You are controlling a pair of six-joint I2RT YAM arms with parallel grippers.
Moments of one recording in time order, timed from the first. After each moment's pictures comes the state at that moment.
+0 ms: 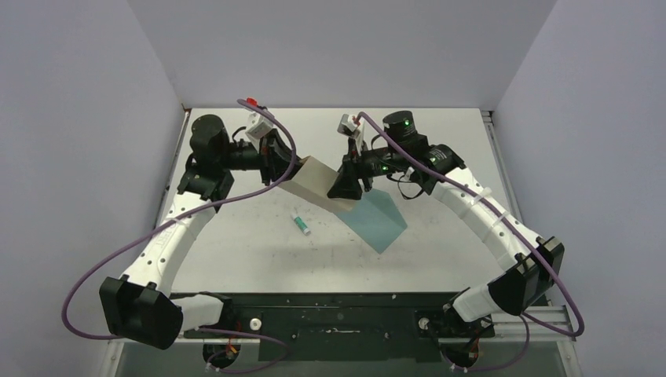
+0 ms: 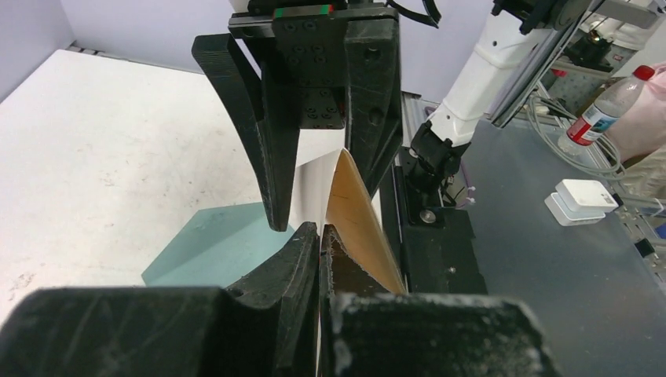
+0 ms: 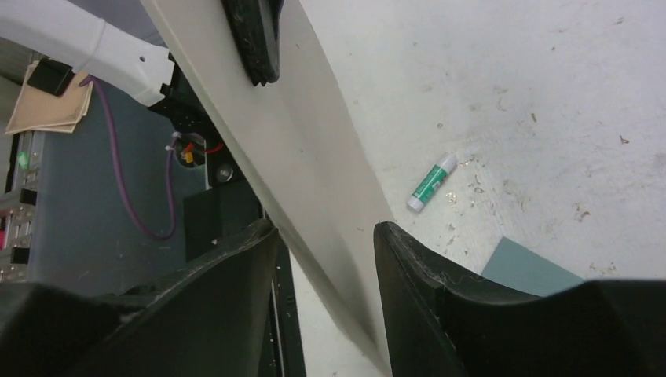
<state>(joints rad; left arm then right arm) -0.28 1.24 1.16 0.13 1.27 -0.25 0.60 1.45 1.49 -0.58 -0.84 -0.08</state>
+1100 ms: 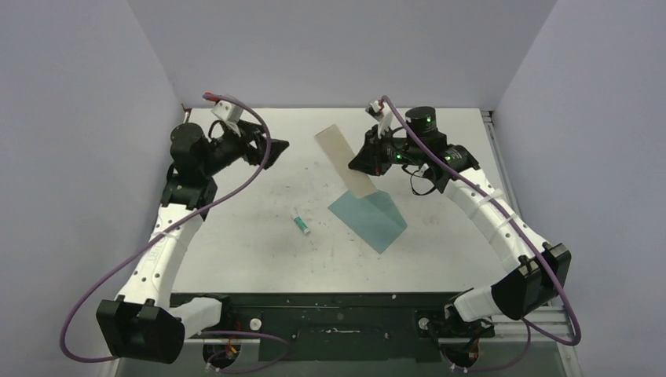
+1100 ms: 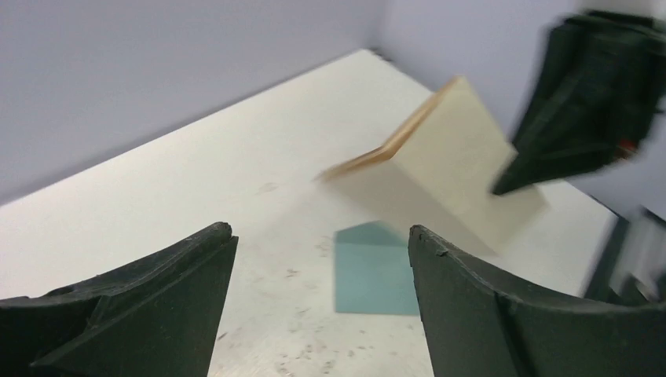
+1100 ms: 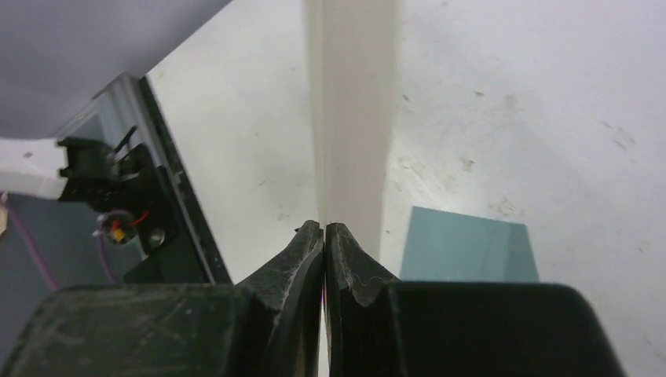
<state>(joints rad) -0.14 1.15 1.09 0.07 0.82 -0.19 0.49 1.42 1.43 -0.49 -0.72 0.04</state>
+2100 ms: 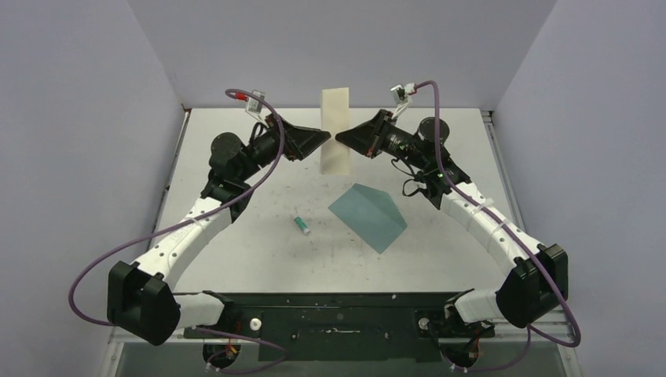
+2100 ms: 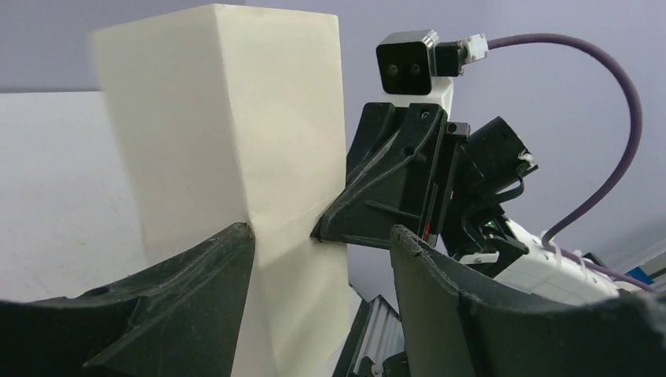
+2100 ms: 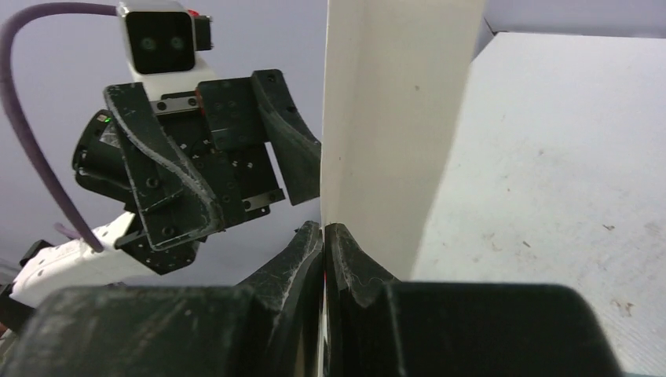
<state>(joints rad) -0.43 1.27 1.02 0.51 0.51 -0.90 0.48 1.36 1.17 0.28 -0.58 0.78</state>
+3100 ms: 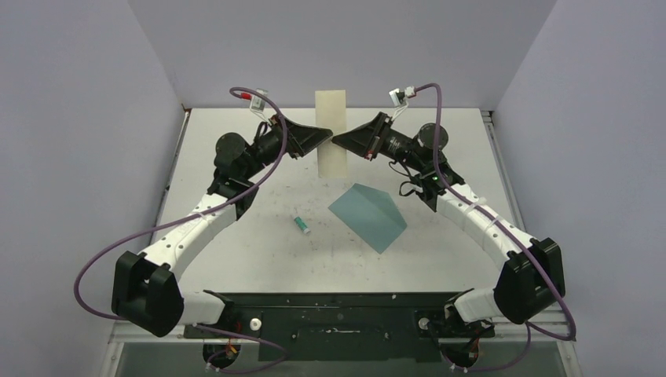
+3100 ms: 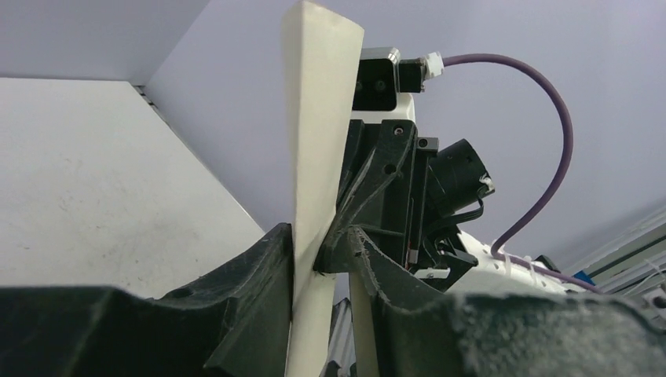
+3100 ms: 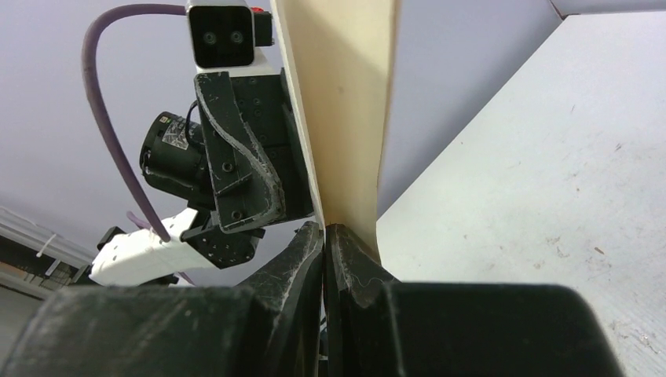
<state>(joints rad) -0.44 1.33 1.02 0.64 0.53 -1.05 0.48 1.38 1.10 0.50 -0.66 0.97</state>
